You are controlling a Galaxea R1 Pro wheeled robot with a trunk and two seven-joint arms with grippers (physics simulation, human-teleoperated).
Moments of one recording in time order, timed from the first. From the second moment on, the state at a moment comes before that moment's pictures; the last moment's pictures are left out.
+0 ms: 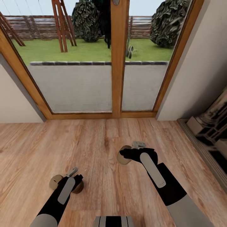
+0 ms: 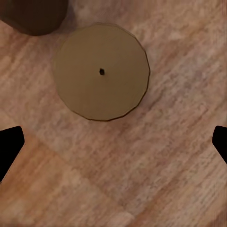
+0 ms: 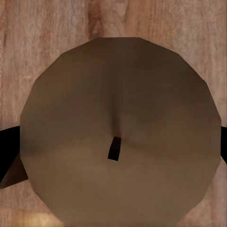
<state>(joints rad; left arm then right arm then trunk) -0.49 -0.06 0.04 -0.87 0.75 0.40 0.63 -0.63 0.00 0.41 -1.39 -0.88 0.88 -0.62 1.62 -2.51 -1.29</state>
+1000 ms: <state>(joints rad) -0.49 -0.06 0.11 -0.87 0.75 0.39 0.62 -0.63 0.00 0.41 -1.39 -0.88 0.88 -0.62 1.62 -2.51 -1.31</state>
